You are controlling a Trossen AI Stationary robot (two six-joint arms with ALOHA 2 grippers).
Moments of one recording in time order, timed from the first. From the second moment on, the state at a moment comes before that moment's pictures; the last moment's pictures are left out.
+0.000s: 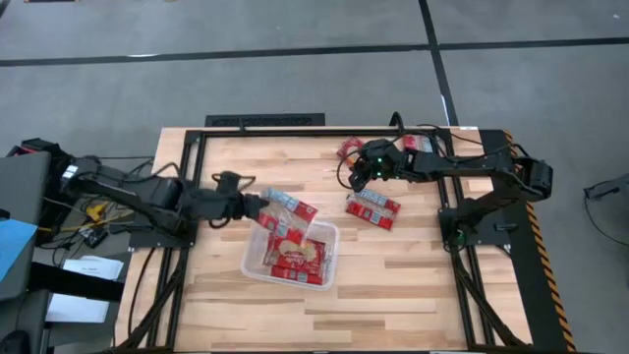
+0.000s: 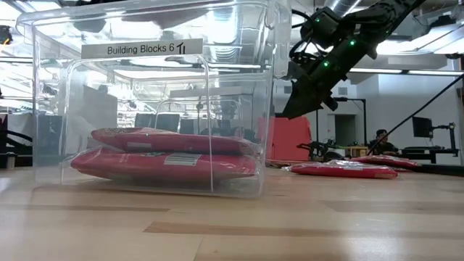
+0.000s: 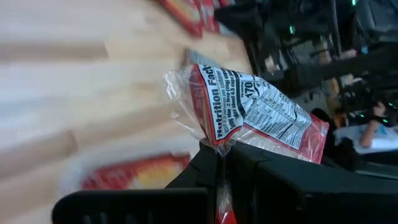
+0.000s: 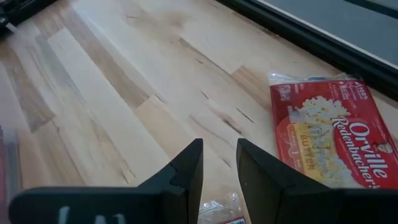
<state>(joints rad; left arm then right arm) -0.31 1.04 0.97 -0.50 -0.57 -1.41 -0.38 1.38 0.78 -0.09 0.14 0.37</state>
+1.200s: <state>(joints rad) -0.37 1.35 0.97 -0.42 -0.59 -1.80 -0.38 1.38 0.78 -0.13 0.13 0.27</state>
